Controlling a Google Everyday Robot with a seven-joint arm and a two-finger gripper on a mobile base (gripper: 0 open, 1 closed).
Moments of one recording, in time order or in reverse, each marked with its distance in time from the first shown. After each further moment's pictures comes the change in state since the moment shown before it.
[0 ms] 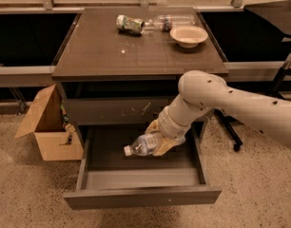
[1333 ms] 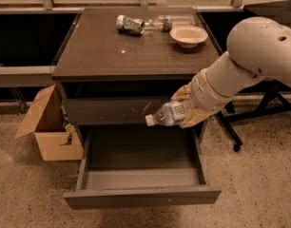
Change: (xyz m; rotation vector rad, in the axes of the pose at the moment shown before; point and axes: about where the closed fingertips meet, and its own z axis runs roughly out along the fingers) arm -0.012 0.007 -0.172 0.214 0.130 -0.045
